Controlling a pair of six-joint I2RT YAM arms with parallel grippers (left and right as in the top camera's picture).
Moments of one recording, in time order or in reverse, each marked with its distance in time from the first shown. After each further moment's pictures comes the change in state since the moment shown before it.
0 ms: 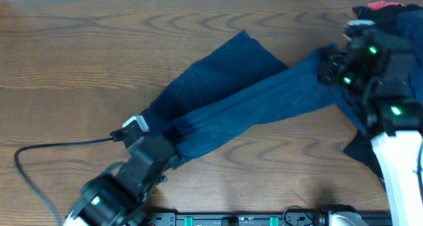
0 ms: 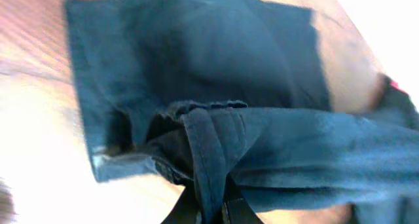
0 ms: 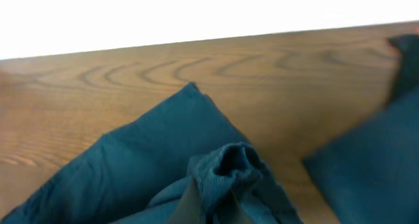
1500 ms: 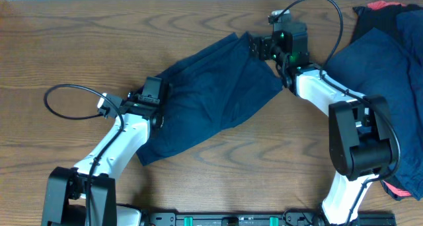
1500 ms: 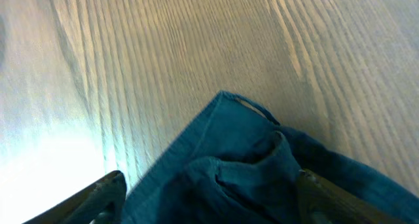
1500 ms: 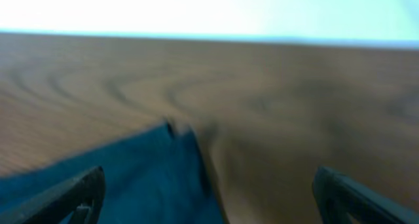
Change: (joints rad) left arm 0.489 0.761 0.000 0.366 -0.361 -0.124; right arm 0.193 0.731 0.021 0.762 0.121 -0.008
